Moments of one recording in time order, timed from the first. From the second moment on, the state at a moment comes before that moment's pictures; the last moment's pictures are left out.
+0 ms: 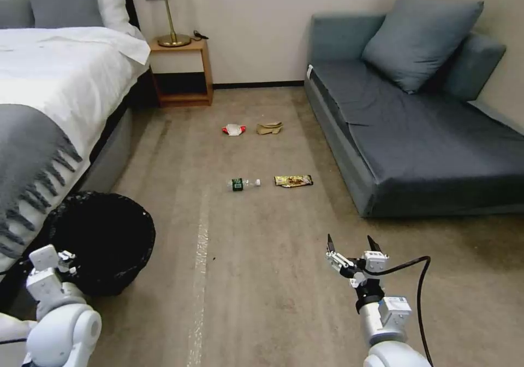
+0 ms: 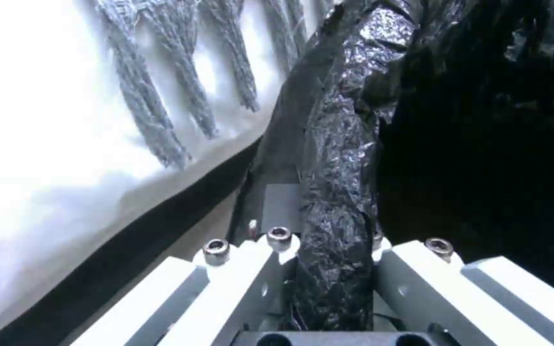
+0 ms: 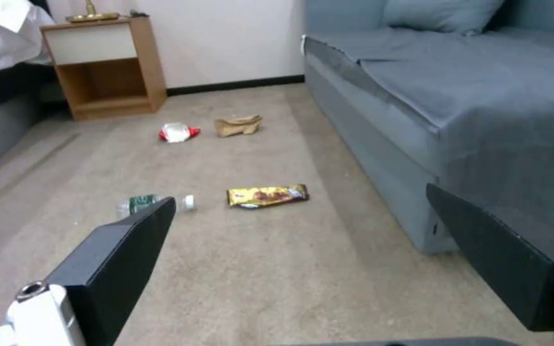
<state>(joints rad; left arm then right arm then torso) 1.57 -1.26 -0.86 -1.97 -0.41 0.23 -0.56 -1.69 1.46 0.41 2.11 0.06 -0.04 0.17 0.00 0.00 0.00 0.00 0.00</state>
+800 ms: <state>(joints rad) 1.61 -1.29 -0.84 -2.00 -0.41 0.21 -0.55 -1.70 1.47 0.42 2.10 0.05 0.01 0.16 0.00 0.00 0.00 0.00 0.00</state>
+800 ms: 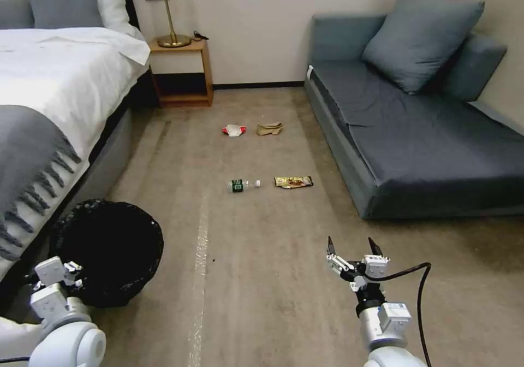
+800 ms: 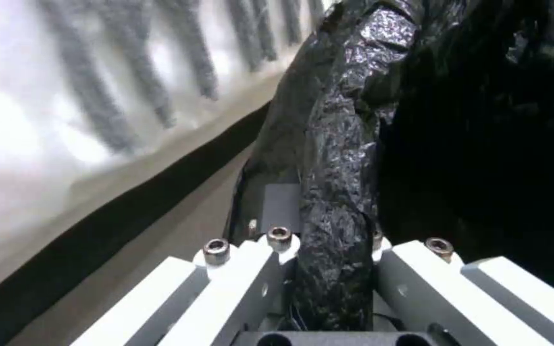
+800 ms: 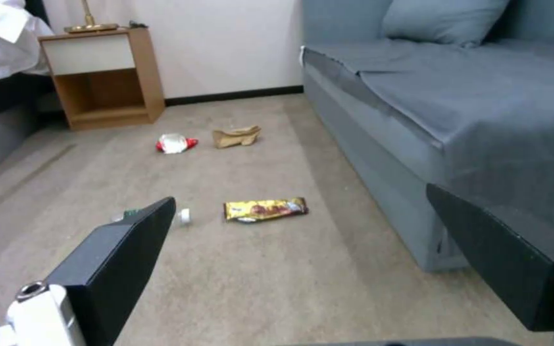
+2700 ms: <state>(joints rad) 1.58 -1.27 -0.83 -1.94 -0.41 0.18 -0.55 -1.68 1.49 0.42 2.07 0.01 0.00 0.16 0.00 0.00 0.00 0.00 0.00</state>
